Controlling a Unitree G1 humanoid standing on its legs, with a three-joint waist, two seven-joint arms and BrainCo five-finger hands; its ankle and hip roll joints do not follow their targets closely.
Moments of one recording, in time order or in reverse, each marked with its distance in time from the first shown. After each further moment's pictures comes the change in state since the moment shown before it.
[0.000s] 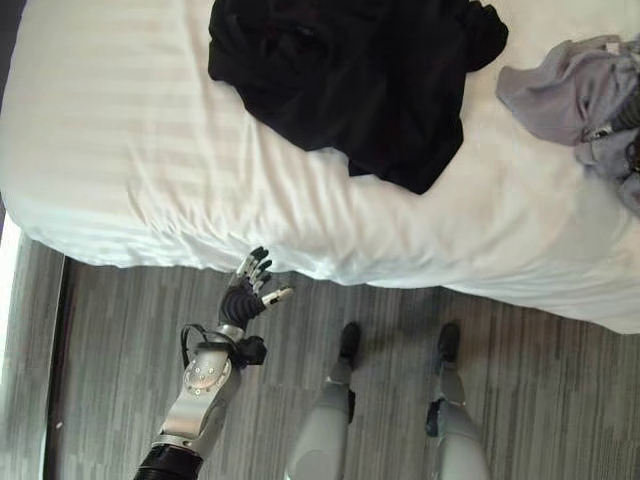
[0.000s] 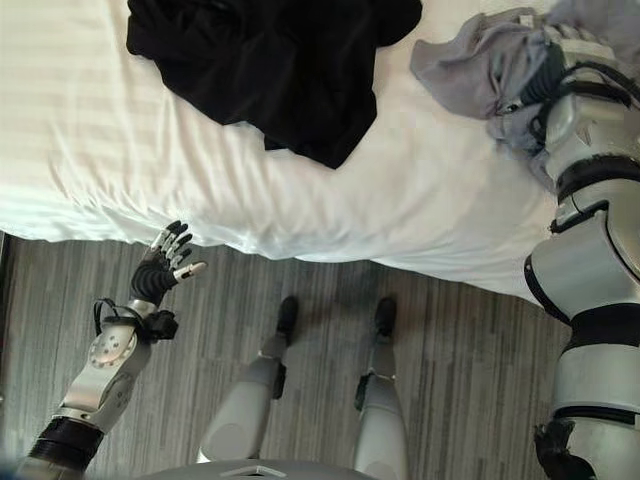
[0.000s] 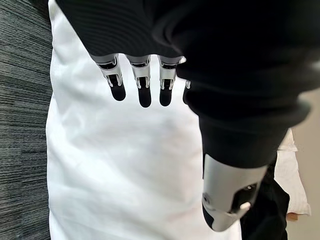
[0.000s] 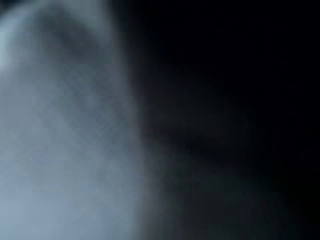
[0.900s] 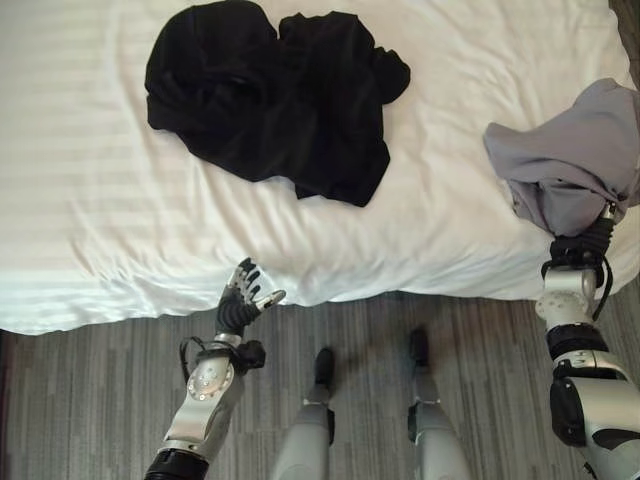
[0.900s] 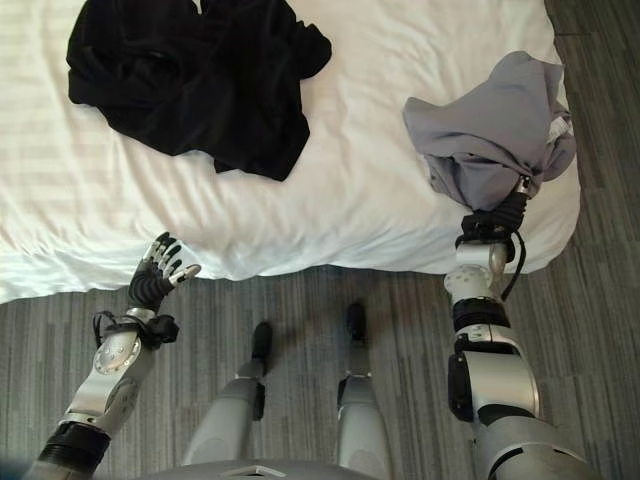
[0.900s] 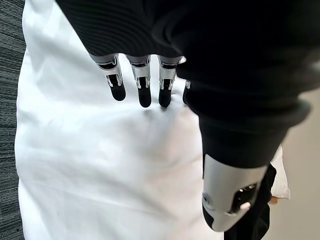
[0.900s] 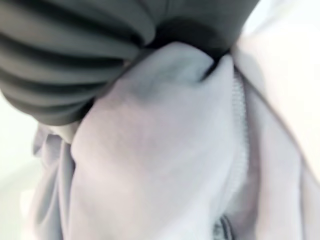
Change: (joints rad) left arm -0.006 -0.071 0.007 0.088 -0.002 0.007 0.107; right arm 0.804 0.534 -0.975 -0.689 1.596 -0.339 0.126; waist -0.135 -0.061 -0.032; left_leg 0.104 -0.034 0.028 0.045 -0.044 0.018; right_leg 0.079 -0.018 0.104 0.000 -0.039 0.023
